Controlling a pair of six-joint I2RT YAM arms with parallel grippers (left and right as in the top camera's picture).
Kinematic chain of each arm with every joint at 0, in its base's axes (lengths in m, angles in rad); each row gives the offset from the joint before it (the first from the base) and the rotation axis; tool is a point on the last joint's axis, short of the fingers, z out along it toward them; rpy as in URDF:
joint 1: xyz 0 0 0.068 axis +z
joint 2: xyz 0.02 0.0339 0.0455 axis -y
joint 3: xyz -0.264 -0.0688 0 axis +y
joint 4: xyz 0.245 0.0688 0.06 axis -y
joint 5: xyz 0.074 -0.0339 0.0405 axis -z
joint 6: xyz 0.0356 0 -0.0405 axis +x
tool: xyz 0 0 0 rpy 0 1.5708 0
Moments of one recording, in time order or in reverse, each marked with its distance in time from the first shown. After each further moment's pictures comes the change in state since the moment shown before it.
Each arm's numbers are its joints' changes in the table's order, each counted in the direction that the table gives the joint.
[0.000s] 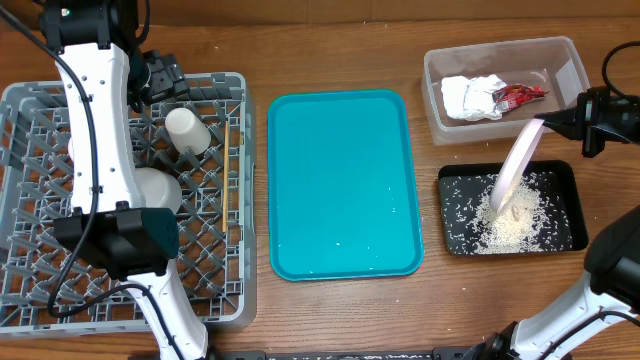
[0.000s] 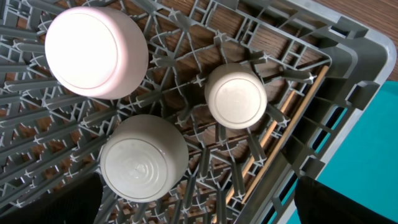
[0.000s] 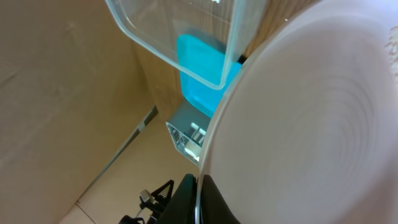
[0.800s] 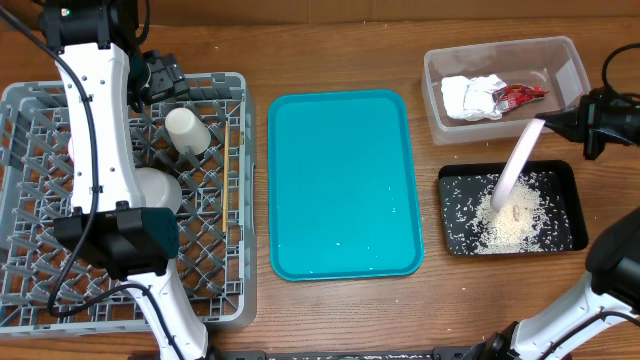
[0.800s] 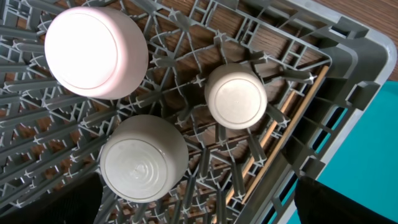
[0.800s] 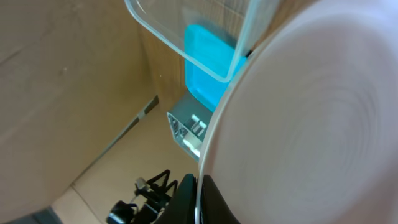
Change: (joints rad) left arm 0.000 0.000 0.000 0.000 0.000 0.000; right arm -0.012 0.000 0.004 -0.042 -0.043 -0.118
